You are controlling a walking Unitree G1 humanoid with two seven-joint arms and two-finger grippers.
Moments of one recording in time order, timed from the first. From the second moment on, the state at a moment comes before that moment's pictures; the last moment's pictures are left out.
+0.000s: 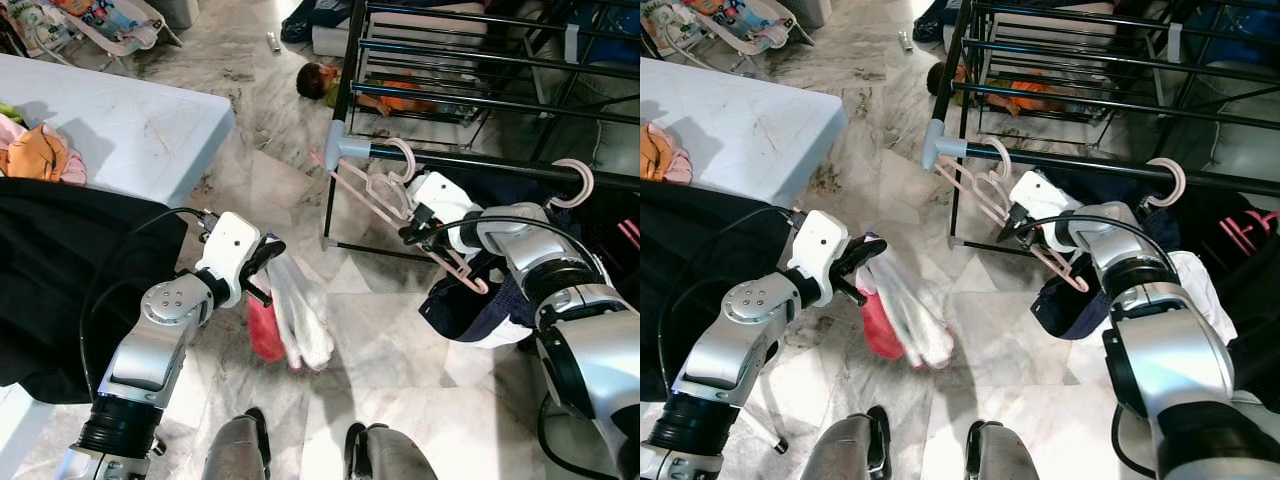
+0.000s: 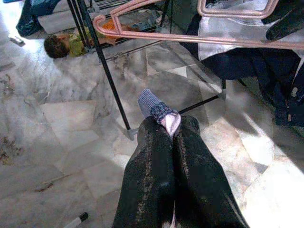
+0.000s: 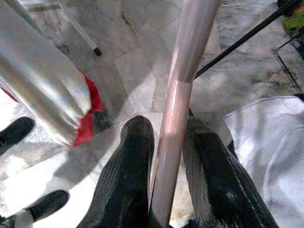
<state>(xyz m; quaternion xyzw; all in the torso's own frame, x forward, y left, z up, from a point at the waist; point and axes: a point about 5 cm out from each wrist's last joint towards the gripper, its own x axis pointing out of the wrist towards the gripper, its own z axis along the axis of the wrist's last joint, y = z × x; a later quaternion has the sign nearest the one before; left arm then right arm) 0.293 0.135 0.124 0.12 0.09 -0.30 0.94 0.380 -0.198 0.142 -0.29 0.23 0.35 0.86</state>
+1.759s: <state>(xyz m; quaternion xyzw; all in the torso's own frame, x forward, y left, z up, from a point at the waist) 0.296 0.132 0.123 0.11 0.09 -0.31 0.94 0.381 -0.211 0.153 -0.33 0.23 0.33 0.85</state>
